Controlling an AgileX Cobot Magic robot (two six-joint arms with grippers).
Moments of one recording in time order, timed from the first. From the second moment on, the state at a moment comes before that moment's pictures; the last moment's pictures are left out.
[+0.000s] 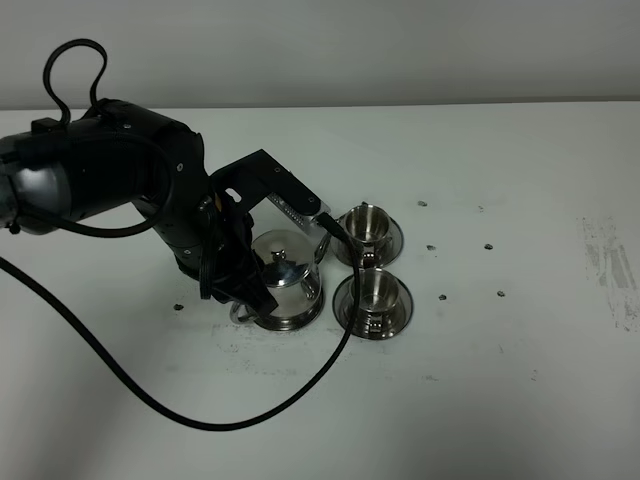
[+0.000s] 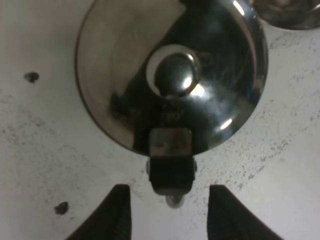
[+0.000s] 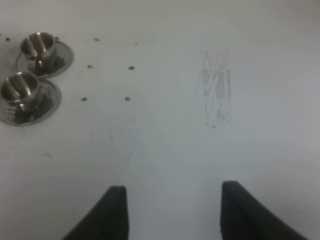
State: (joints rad) left arm -0.53 1.86 -1.26 0.00 0.75 0.32; right arm -0.04 0.02 -0.52 0.03 1.12 -0.01
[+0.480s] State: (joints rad) left arm -0.55 1.89 -1.26 0.00 0.68 0.27; right arm -0.04 0.02 -0.52 0.03 1.12 -0.01
